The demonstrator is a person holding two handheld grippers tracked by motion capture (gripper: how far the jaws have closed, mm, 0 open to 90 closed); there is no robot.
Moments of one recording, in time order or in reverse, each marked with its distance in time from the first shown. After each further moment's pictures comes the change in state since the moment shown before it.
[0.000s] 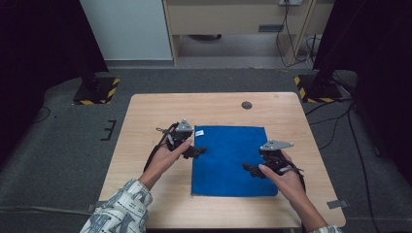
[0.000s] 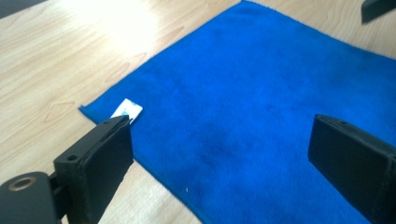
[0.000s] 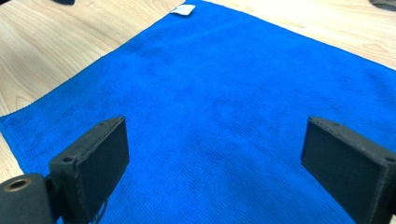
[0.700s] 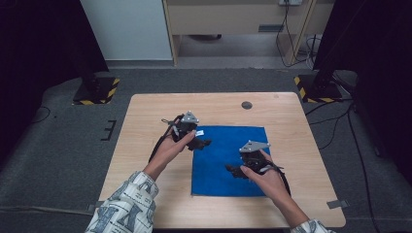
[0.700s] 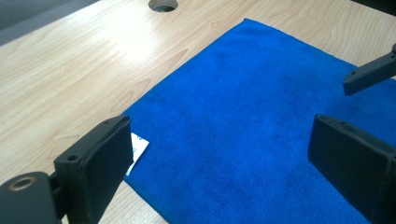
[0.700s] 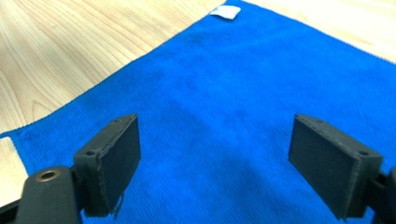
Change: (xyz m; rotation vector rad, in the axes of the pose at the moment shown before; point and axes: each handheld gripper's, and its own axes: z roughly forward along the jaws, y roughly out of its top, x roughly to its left) left arm 0.010 0.023 0.013 -0.001 -0.013 -0.001; right arm 0.041 0.015 0.038 0.018 0.027 -0.082
